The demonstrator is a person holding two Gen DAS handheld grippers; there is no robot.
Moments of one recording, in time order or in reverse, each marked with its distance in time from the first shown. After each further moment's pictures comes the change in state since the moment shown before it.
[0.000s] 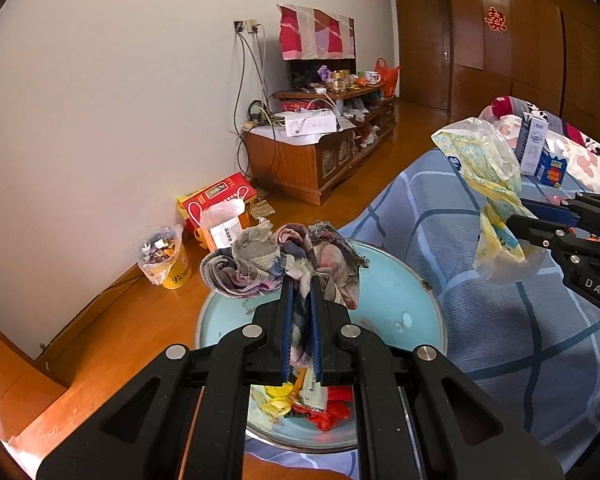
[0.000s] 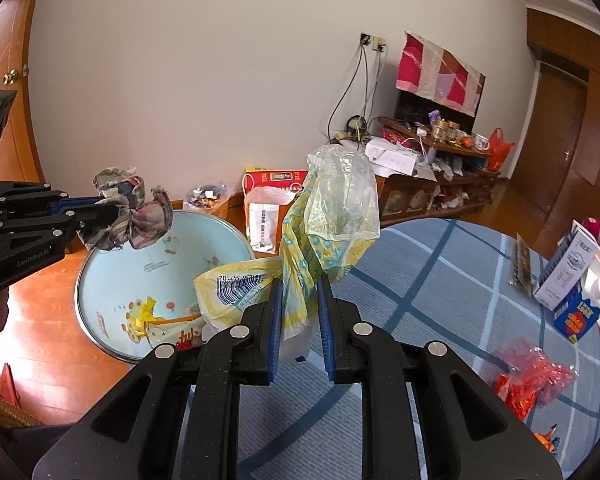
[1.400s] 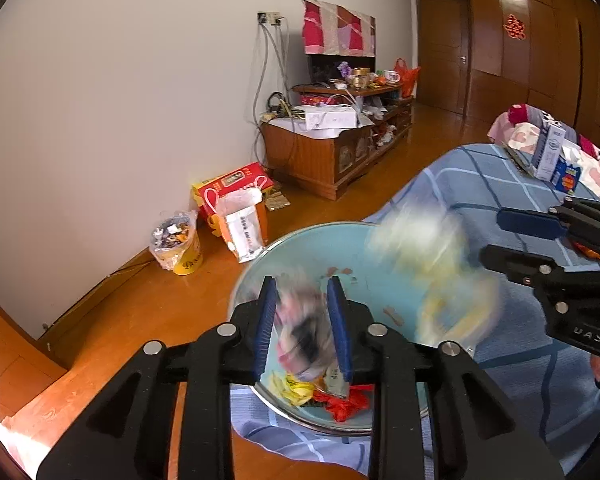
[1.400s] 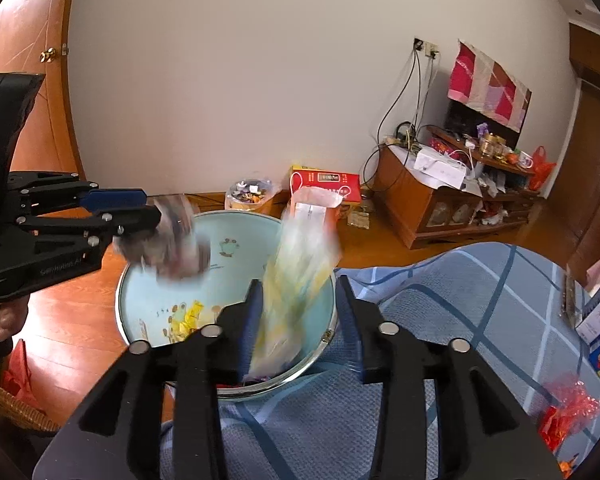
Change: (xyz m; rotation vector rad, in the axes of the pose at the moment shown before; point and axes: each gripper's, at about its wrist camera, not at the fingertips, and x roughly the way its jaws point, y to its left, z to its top) left arm 0.000 0.025 -0.012 -0.047 0.017 0.023; right arm 0.024 0.050 0.014 -0.083 0.013 0.126
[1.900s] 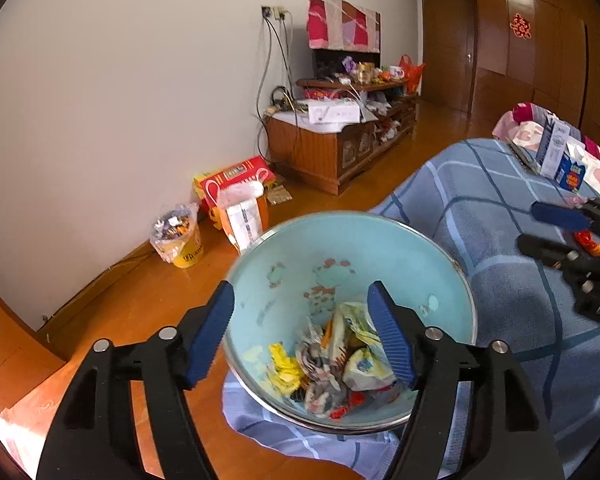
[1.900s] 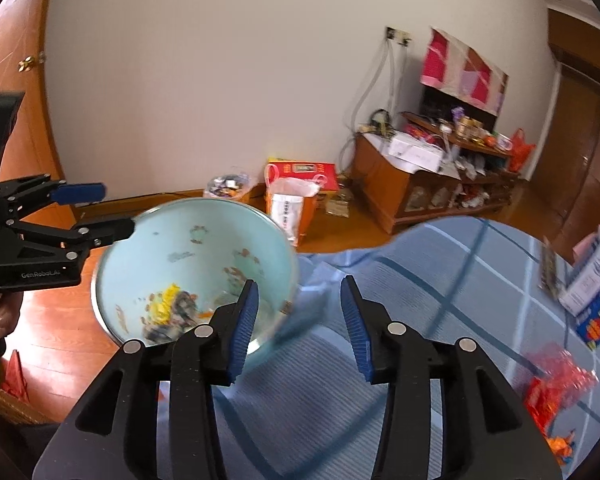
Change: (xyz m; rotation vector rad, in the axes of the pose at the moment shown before) left arm 0.009 -0.009 -0.010 -0.020 0.027 0.012; right arm -0.016 -0.029 -0.021 0.064 0.025 -0.085
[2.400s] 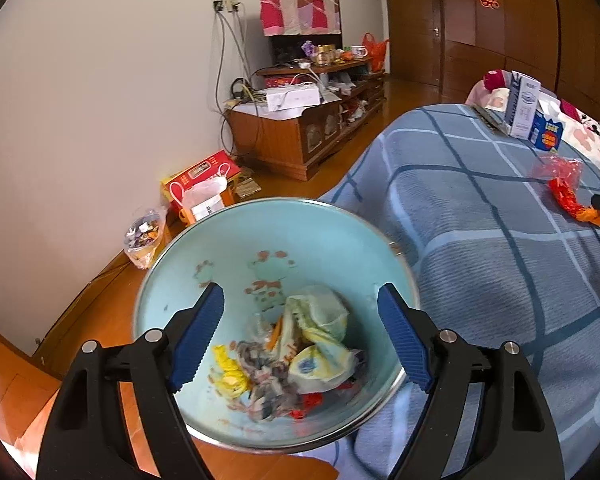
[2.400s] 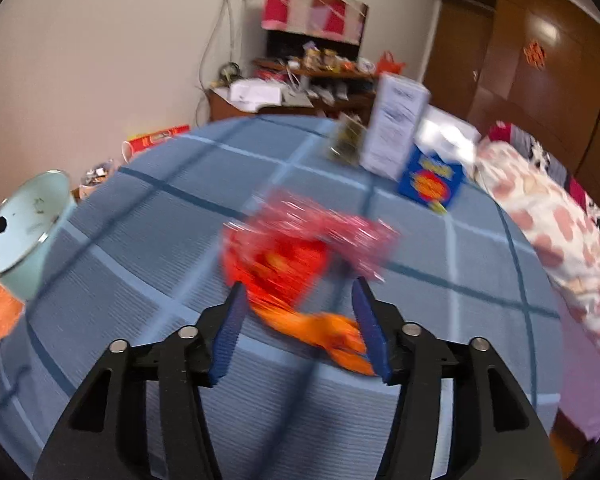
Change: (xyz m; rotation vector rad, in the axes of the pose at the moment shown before) left arm 0.022 -0.065 0.000 0.114 0.033 -0.056; right arm -0.078 -0.188 -0.106 0.271 0.158 -0.337
